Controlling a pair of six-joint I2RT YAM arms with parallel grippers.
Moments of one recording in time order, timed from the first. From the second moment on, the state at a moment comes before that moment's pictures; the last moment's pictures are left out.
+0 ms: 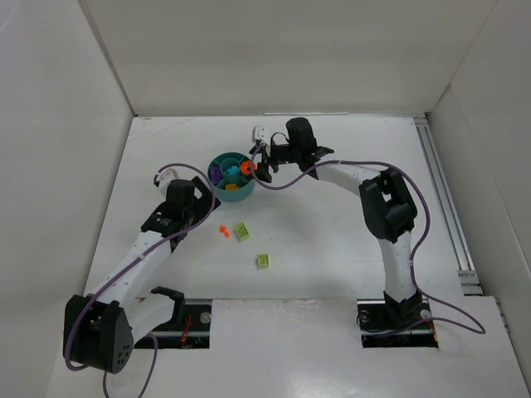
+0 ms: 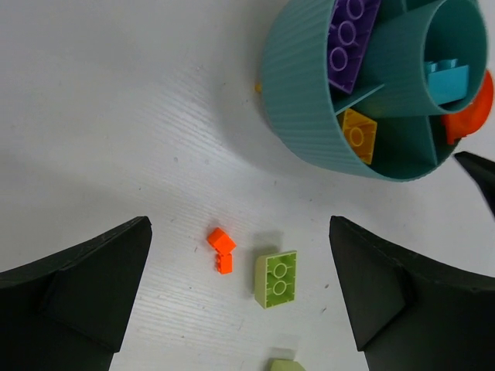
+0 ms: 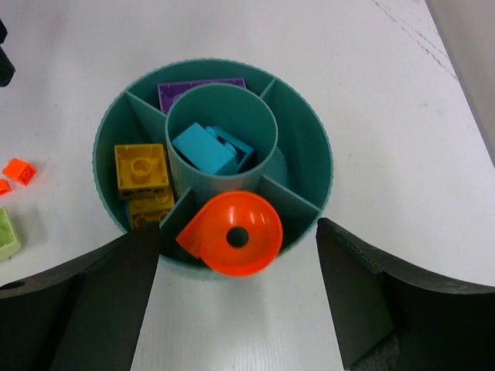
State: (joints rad) left arm -0.27 1.01 0.64 -0.36 -0.20 -0.86; right arm 0.55 2.16 1.65 0.11 -0.85 -0.53
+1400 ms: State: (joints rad) left arm -0.31 1.09 0.60 -0.33 -0.19 -0.85; right arm 0.68 2.09 1.66 -0.09 -0.19 -0.32
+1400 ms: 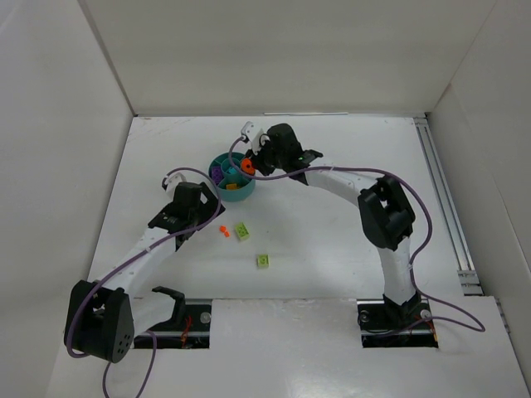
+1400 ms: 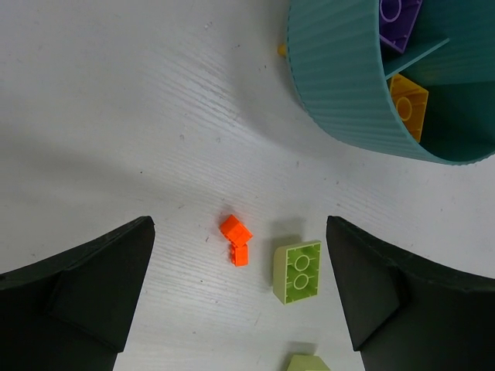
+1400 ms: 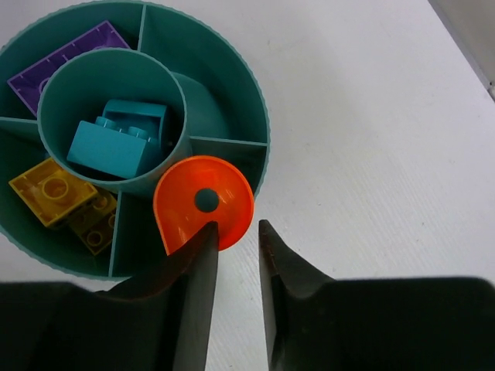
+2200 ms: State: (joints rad) left arm -0.31 1.09 0.60 -0.33 -0.19 -0.85; right arm 0.69 2.14 1.67 -0.01 -0.23 -0.31
